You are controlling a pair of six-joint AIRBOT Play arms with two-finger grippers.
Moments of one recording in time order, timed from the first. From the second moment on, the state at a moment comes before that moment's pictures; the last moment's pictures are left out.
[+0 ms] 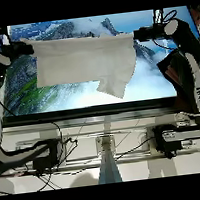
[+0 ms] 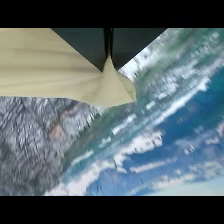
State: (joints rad) left arm 0.13 -1.41 1.17 1.18 -0.27 -0.93; right arm 0.03 -1.48 1.38 -1.21 0.76 1.29
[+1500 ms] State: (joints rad) left arm 0.14 -0.58 1.16 1.33 -0.73 -0.94; right arm 0.03 -0.74 1.51 -1.18 1.01 1.22
